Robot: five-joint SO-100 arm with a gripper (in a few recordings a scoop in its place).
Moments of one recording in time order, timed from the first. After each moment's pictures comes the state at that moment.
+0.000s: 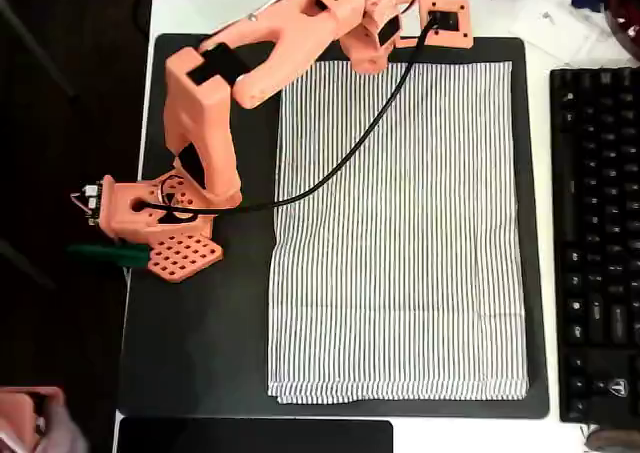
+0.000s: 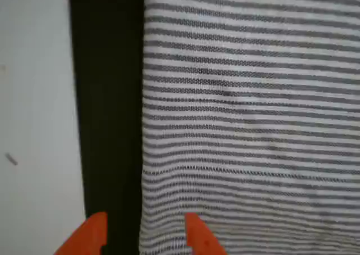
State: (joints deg) arm -44.4 74.8 82.2 68.9 -50.0
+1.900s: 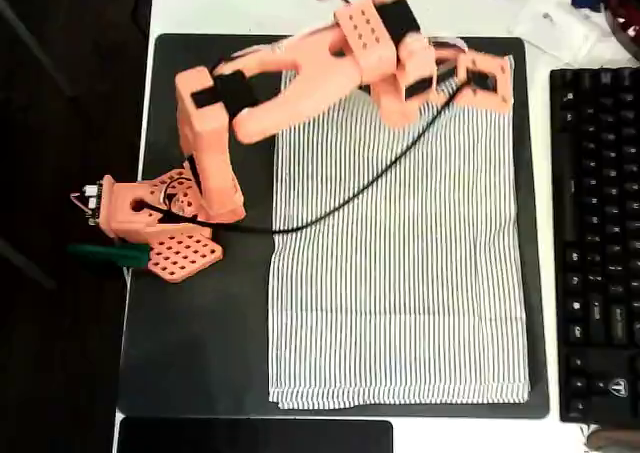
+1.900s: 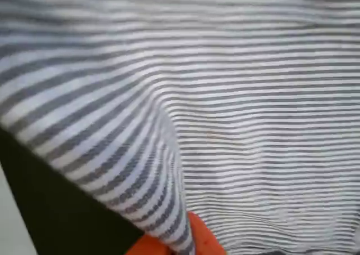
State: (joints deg) arm -18.8 84.8 73.7 91.4 -67.9
